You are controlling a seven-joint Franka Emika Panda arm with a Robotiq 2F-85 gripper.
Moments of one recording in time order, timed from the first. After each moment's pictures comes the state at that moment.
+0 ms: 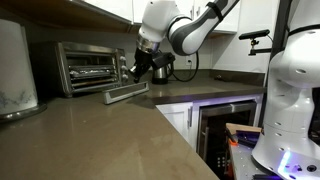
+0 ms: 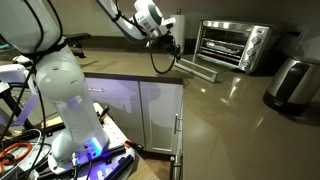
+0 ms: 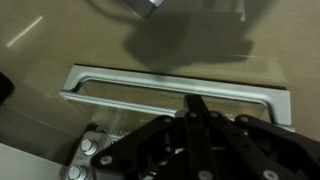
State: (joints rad) arm -0.13 -0.18 0.17 -2.48 -0.84 2.72 0.91
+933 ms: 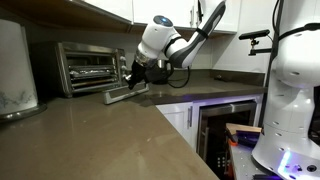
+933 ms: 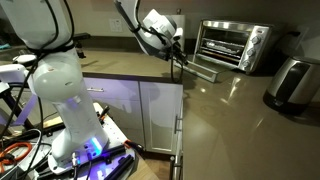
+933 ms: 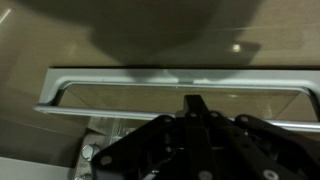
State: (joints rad) arm -0.22 0.02 0.15 -2.36 -1.34 2.90 1.42
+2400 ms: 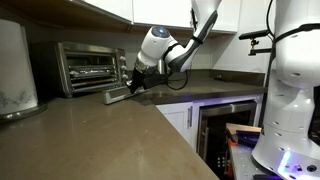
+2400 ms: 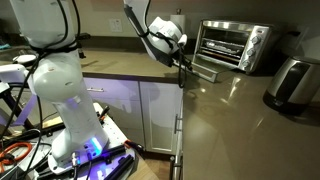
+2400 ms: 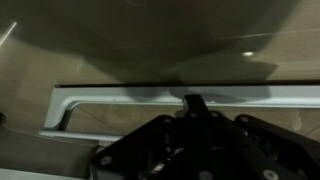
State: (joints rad) arm -0.22 0.11 0.12 -2.30 -1.50 2.88 1.60
